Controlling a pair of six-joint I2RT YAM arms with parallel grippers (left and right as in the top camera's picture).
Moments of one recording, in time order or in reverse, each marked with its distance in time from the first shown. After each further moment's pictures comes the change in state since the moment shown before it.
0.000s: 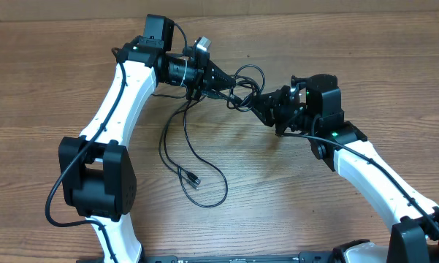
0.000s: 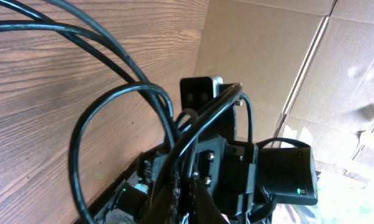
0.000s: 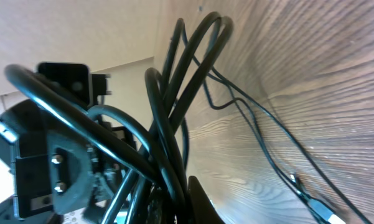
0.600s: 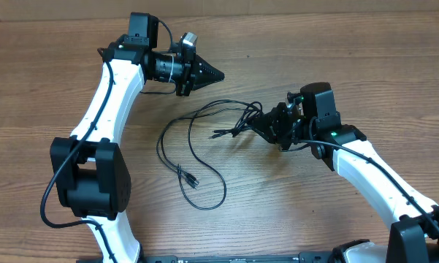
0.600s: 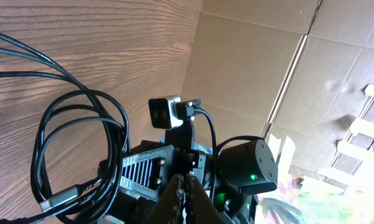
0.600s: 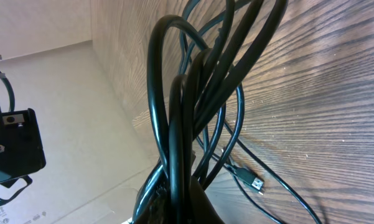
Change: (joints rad) left arm 0.061 0.000 0.000 0.010 0.034 -0.021; right arm 0.002 0.006 0.002 -0.265 -0.013 -0.207
